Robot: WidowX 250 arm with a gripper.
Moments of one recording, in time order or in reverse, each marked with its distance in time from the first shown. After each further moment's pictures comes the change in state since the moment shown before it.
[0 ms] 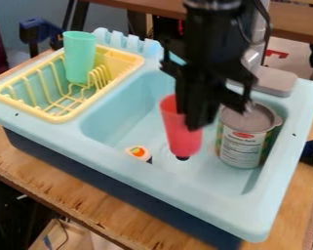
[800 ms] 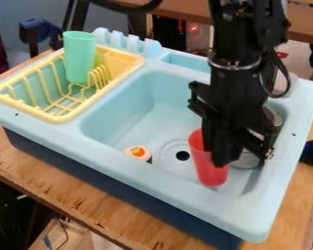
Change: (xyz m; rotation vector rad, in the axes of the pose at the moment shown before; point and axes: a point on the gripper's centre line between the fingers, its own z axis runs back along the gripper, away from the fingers) arm 0.019 -0.015 -0.042 -0.018 -0.047 -0.077
